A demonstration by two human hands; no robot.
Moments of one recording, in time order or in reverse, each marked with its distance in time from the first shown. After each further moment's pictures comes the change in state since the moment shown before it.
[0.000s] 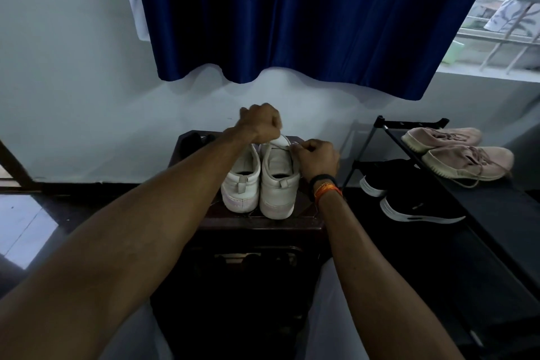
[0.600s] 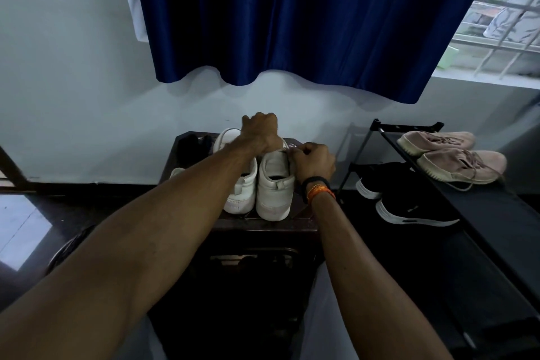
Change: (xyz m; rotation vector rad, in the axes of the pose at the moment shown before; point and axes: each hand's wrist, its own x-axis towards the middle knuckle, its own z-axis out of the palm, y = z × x) left_hand 0.006 0.012 0.023 0.262 0.025 -0.055; right_hand -0.005 -0.004 0.002 -0.064 0.044 0.016
